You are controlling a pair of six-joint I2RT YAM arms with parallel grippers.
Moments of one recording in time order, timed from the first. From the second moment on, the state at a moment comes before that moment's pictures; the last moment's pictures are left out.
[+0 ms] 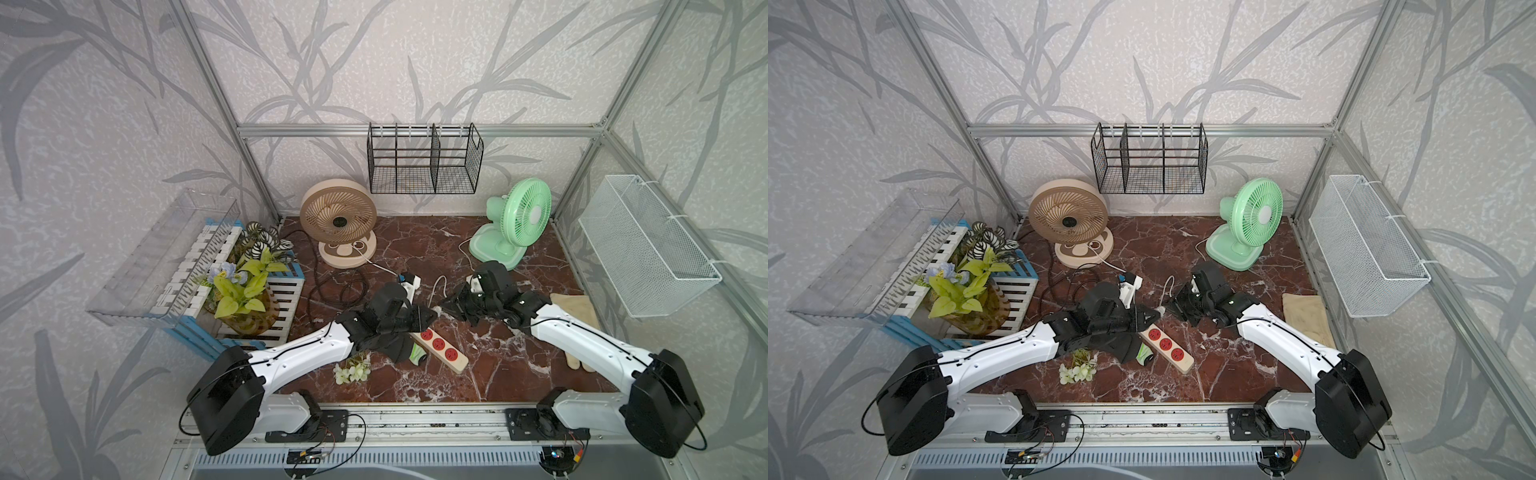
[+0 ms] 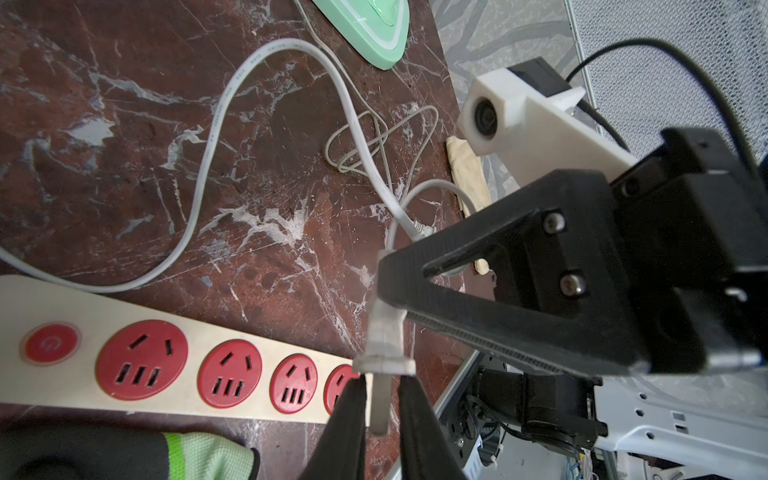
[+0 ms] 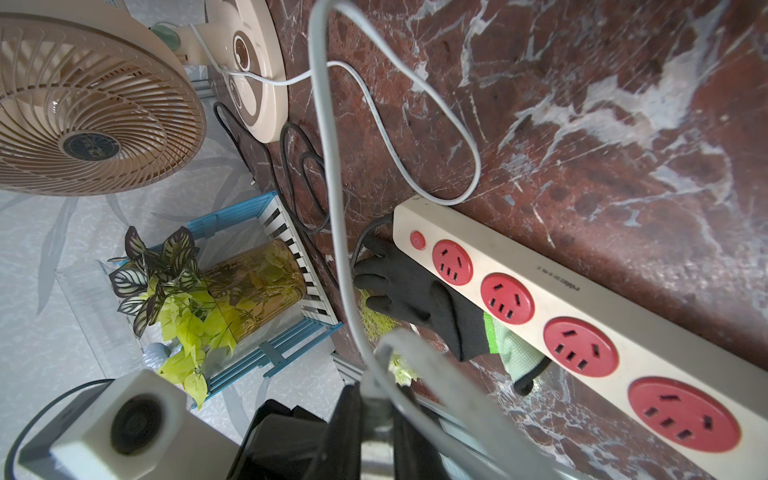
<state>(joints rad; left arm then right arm) -0.83 1.30 0.75 -0.01 0.27 -0.81 0.59 1.28 0.85 -0.32 -0.43 1.40</state>
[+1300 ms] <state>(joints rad) -0.59 1.17 0.71 0.06 0.74 -0.82 0.39 1.29 0.62 0.65 -1.12 1.34</state>
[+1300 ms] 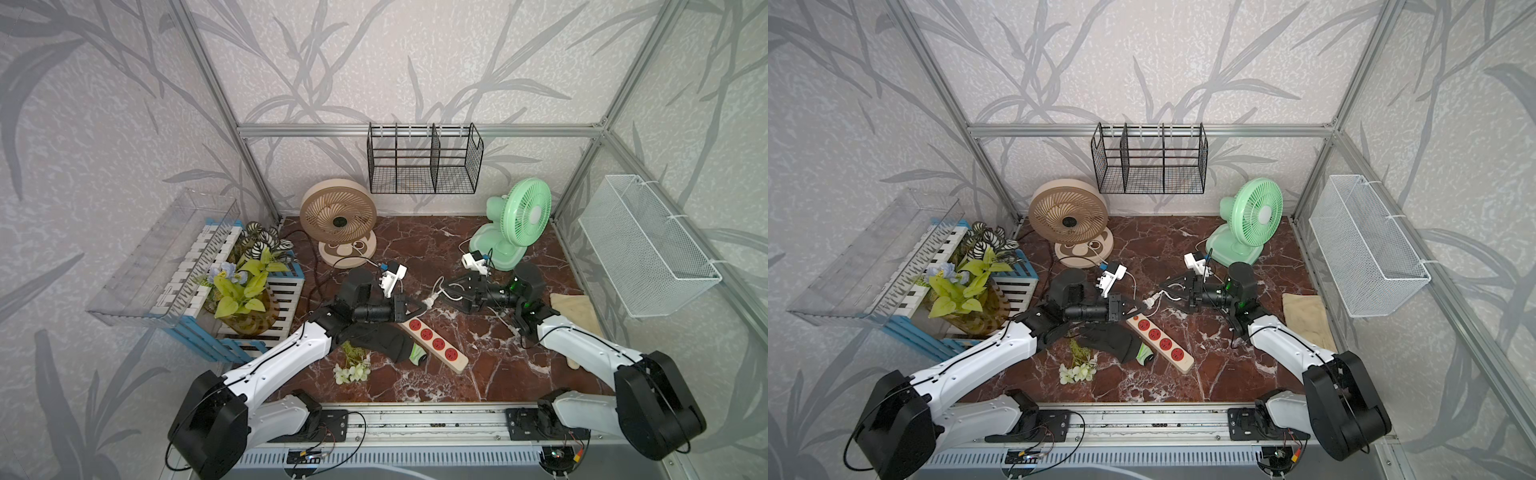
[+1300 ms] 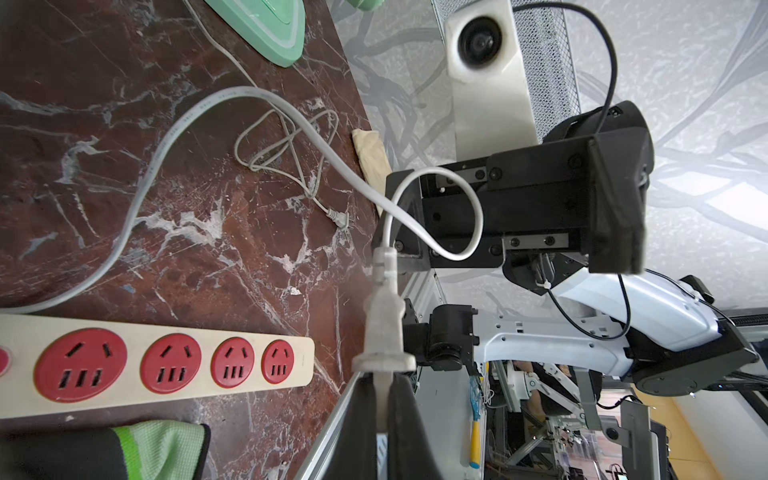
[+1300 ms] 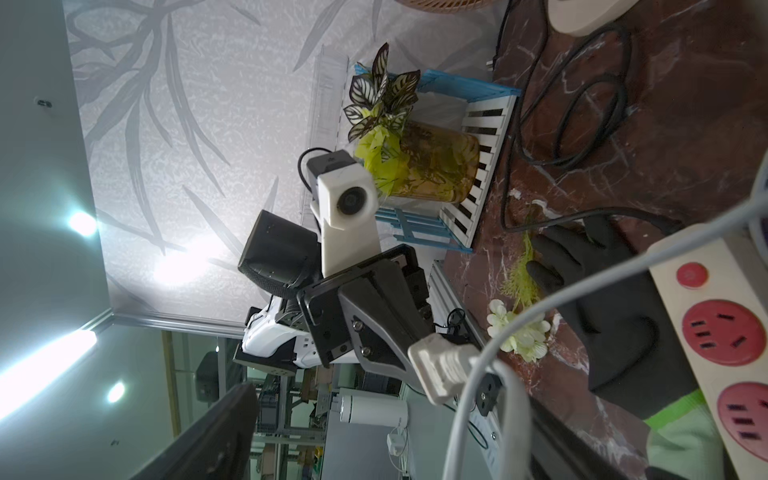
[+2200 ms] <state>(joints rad) -0.53 1.15 0.67 0.16 0.91 -0.91 0.46 1.30 0.77 0.12 -1.21 0.91</state>
